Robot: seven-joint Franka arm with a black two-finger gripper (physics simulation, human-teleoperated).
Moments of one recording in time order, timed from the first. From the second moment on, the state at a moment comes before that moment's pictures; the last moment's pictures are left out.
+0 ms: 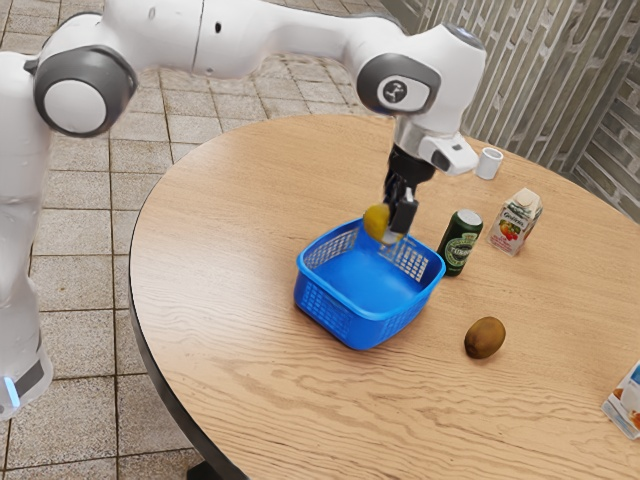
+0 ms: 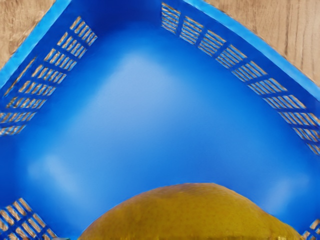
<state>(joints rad) -0.12 0.19 -0.02 -1.46 0.00 1.61 0.16</state>
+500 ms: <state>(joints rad) -0.01 0.34 0.35 -1.49 -0.03 1.83 0.16</state>
